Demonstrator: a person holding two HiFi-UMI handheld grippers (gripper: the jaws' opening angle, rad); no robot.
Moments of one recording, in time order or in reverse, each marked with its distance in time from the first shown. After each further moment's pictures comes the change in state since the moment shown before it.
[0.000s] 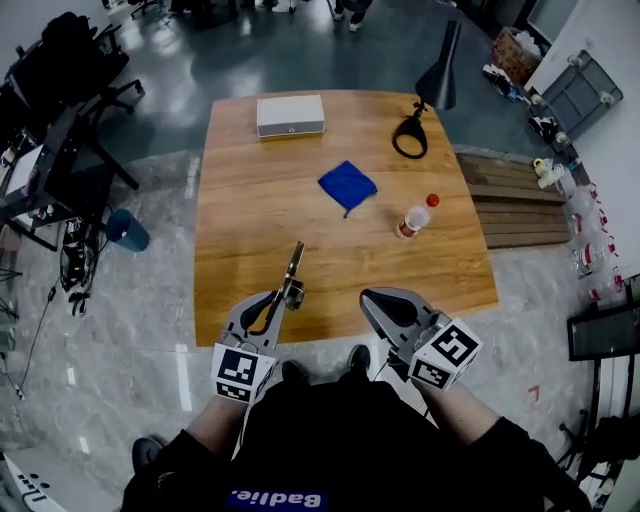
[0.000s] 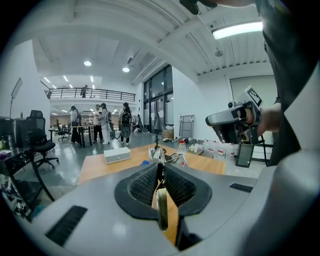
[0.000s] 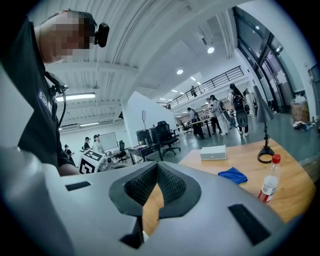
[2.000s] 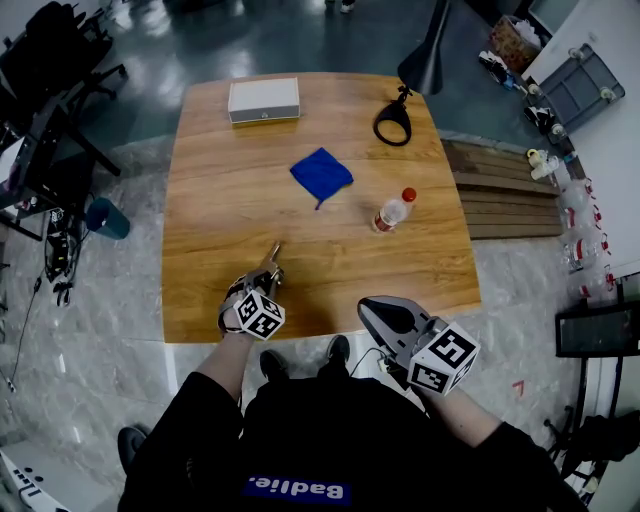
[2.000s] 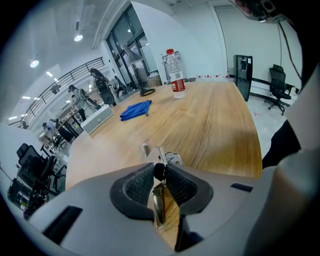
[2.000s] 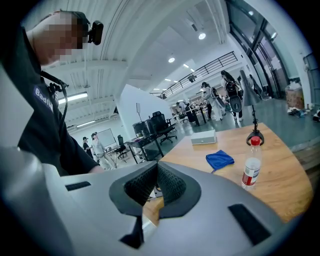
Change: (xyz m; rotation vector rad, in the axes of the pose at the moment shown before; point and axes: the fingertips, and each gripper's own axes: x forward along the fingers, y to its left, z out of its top) left arm 0.174 -0.004 -0.222 0.350 0.605 -0.016; right arm -0.053 -0.064 -0.037 0.101 0.123 -0.013
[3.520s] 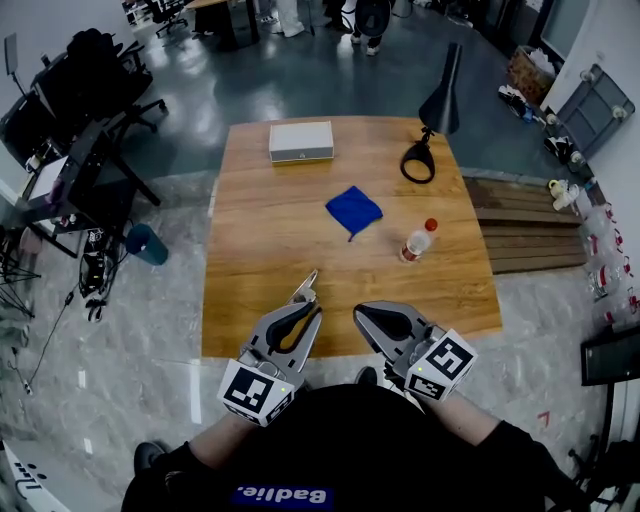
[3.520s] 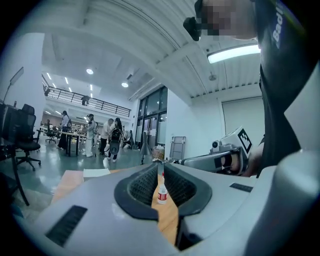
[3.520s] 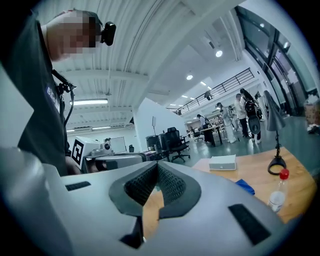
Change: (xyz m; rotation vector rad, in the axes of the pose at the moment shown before) left arm -0.333 0.019 0.192 -0.383 -0.862 -0.059; right arm 0.024 0.067 0.059 -0.165 -0.192 0.138
